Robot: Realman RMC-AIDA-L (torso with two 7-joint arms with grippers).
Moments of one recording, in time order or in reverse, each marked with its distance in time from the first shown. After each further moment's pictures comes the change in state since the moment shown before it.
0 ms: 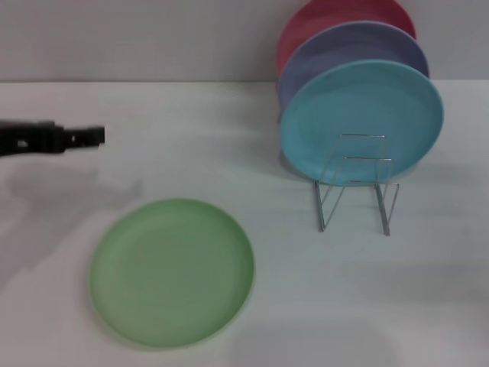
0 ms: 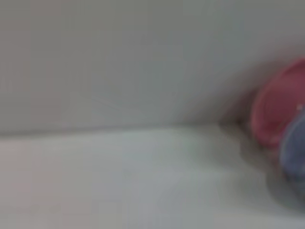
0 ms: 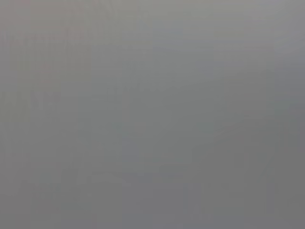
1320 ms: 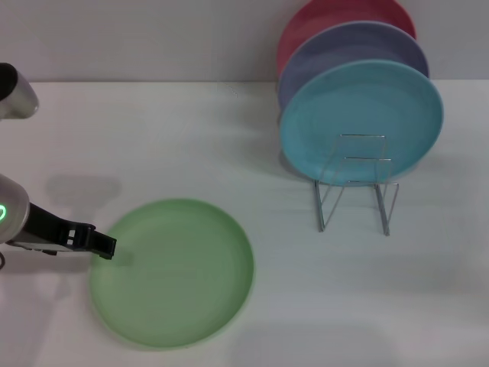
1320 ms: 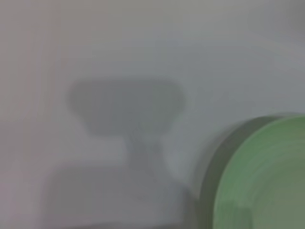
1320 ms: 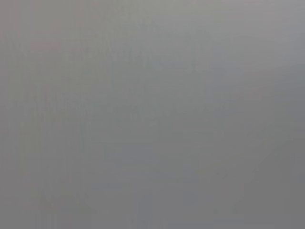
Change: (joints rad) left arm -0.200 -0.009 0.238 0.087 0.461 -0.362 -0.495; right arm 0.045 -0.012 0.012 -0.009 0.009 -0.034 -0.020
